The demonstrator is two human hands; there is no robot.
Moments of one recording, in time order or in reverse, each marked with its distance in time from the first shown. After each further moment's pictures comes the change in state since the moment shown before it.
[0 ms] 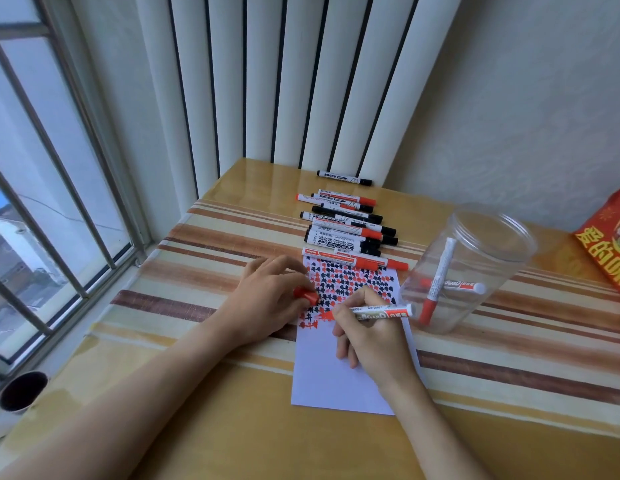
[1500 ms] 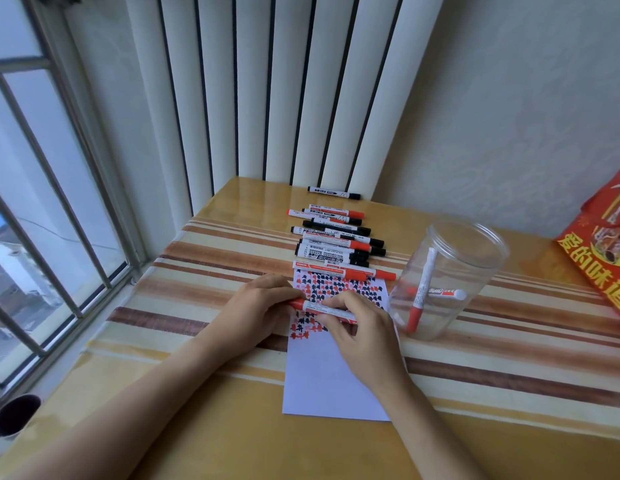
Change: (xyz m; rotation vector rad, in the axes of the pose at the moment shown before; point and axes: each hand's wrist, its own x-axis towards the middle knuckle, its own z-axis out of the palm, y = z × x) left_hand -0.002 0.004 -0.009 -0.086 0.089 0.176; right_hand 0.011 0.000 -0.011 -0.602 0.076 -0.509
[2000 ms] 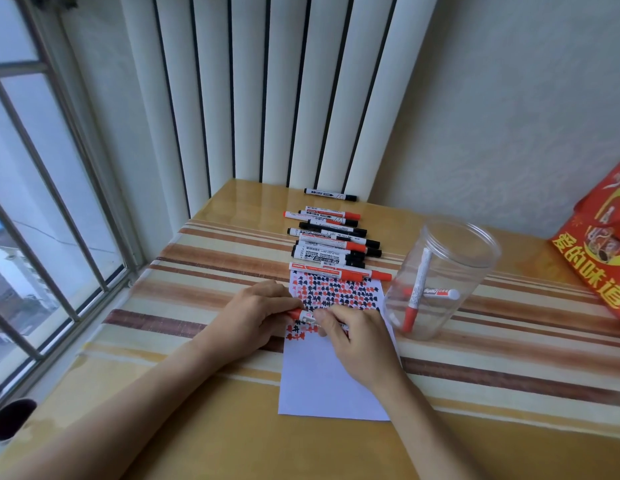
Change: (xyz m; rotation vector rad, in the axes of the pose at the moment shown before) left_hand -0.001 0.004 0.001 -0.002 -0.022 0.104; right_hand 0.002 -0.002 -0.004 -0.009 -0.159 0.089
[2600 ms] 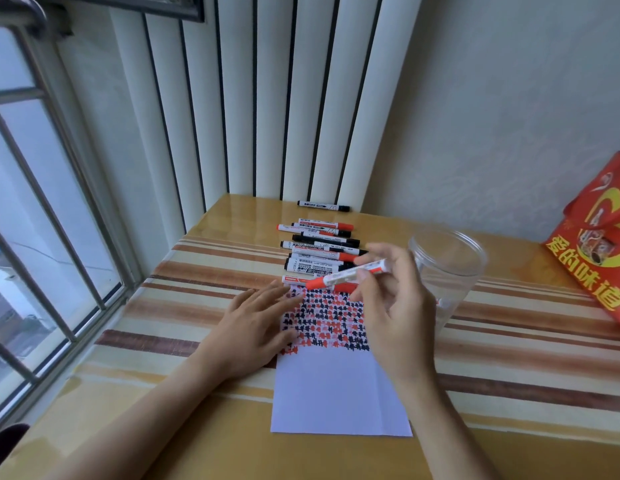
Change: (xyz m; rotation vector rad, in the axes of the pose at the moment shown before) left_hand -0.002 -0.018 0.022 0.256 -0.196 -0.271; right_hand 0.014 -0.039 -0.056 0.233 0.521 -0.122
